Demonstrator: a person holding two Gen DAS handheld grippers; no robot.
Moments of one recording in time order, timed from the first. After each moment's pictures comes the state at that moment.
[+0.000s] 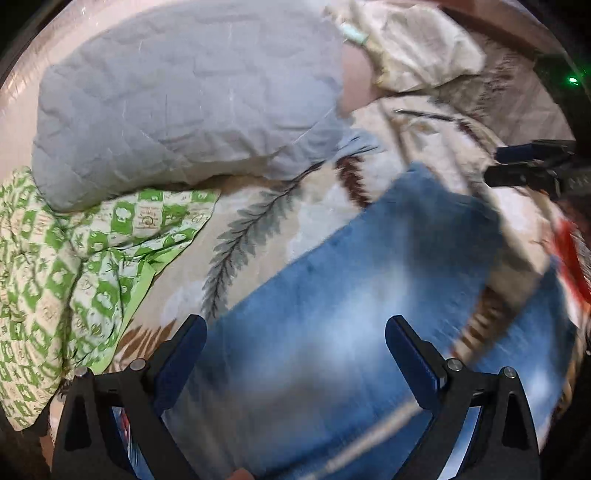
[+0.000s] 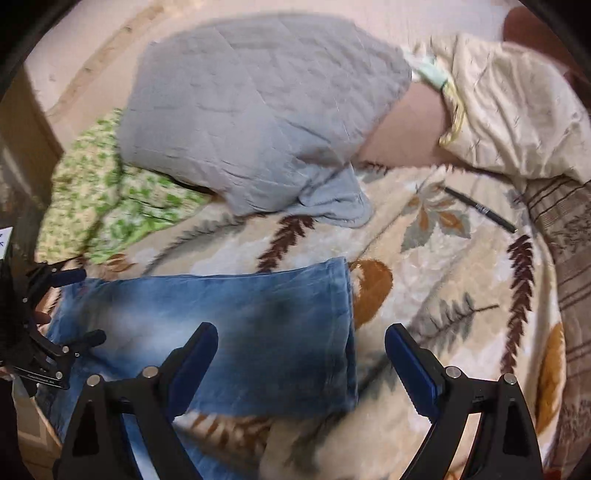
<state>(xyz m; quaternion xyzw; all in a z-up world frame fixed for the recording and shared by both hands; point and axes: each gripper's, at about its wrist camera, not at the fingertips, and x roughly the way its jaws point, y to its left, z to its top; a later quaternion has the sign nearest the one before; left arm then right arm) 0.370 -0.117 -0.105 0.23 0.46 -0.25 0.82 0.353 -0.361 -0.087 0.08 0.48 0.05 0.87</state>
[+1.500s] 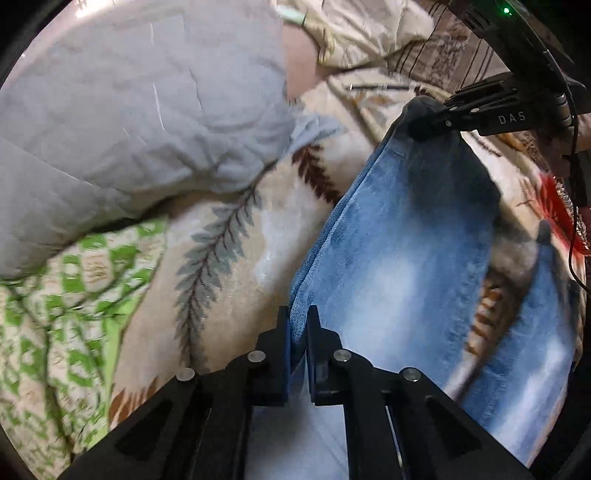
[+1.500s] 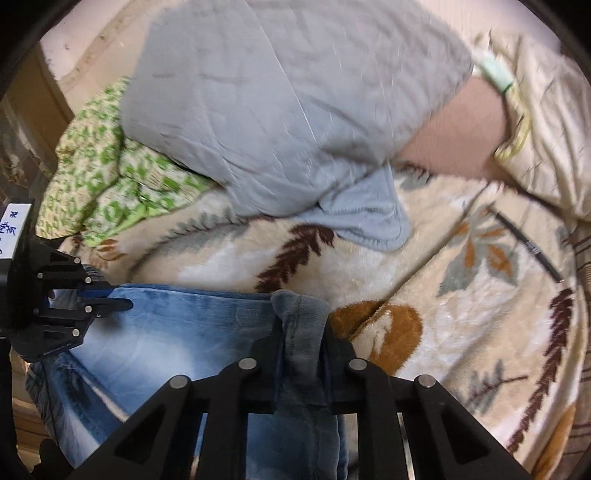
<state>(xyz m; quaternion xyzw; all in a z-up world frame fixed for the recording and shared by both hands) 0.383 -0.141 -0.104 0.29 0.45 -0.35 0.77 0.403 -0.352 -0.105 0.04 0.49 0.12 0.86</state>
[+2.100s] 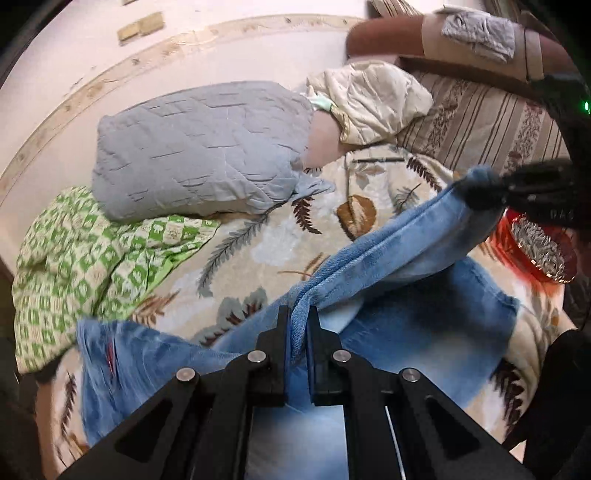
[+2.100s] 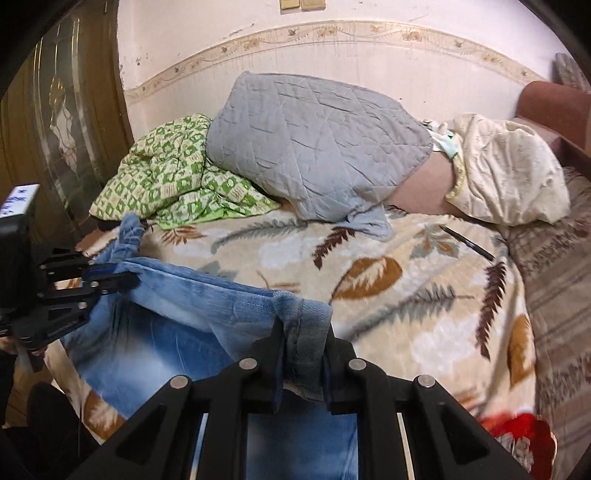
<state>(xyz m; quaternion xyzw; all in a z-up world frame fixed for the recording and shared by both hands) 0.168 -0.104 -0.054 0.19 0.34 -0.24 0.89 0.157 -0.328 -0.036 0.00 0.36 0.11 0.93</state>
